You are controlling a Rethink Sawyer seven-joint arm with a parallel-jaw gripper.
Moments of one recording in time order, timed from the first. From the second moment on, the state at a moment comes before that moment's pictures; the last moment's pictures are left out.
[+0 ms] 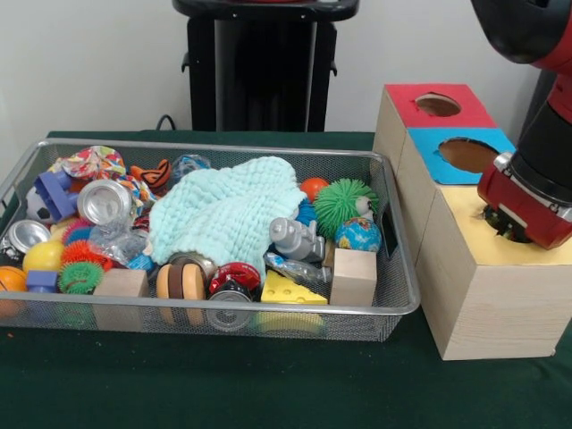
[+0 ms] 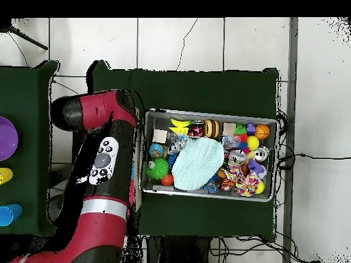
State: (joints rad) arm 0.29 -0.16 -0.36 0.89 0.11 0.96 2.81
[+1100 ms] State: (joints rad) arm 0.27 -0.16 -0.35 0.91 0.18 0.97 2.81
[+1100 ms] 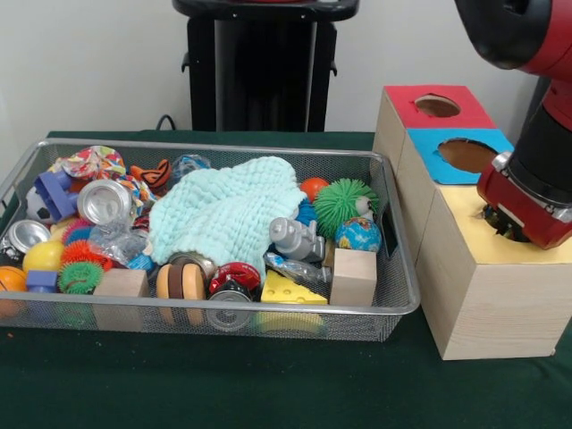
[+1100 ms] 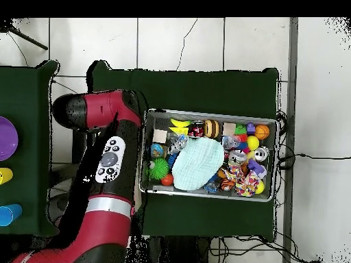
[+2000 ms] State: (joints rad) arm 0.26 -0.17 -0.34 0.94 0.20 0.94 2.81
